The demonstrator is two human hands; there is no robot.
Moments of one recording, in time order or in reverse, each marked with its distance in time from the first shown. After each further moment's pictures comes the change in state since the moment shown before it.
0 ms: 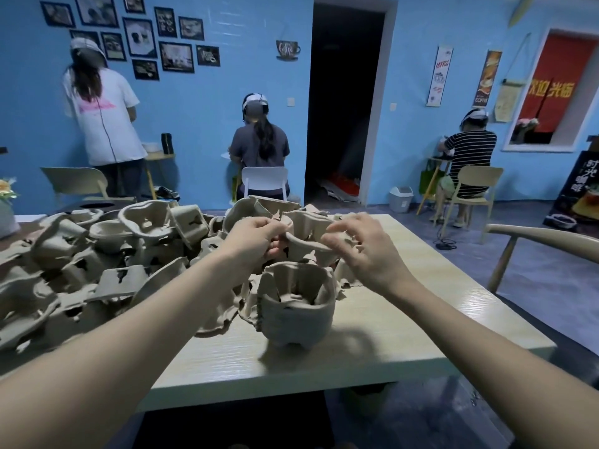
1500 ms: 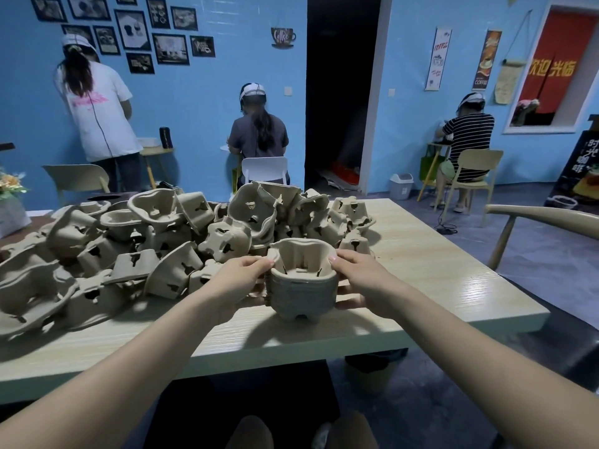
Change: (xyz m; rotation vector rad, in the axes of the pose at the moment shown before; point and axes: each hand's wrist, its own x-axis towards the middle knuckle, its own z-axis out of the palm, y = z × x) left_hand -0.053 -0.053 -0.032 0.203 0.017 -0.200; right_hand -0.050 -0.006 0.029 0.586 -0.324 0.765
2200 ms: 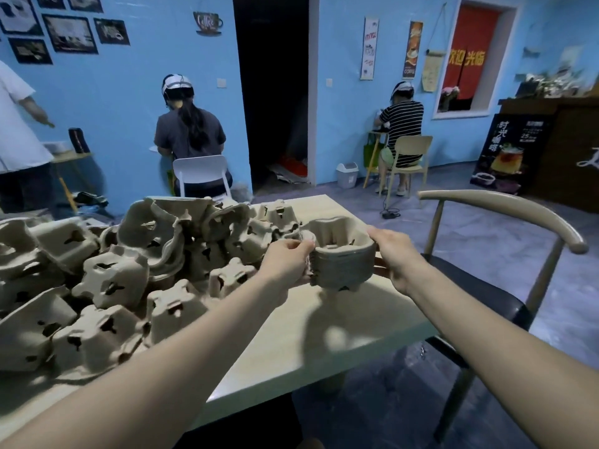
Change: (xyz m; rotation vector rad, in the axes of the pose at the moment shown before) left_hand 0.076 0.039 0.195 -0.022 -0.155 0.091; right_hand 0.032 0.023 -0.167 0.279 0.532 0.011
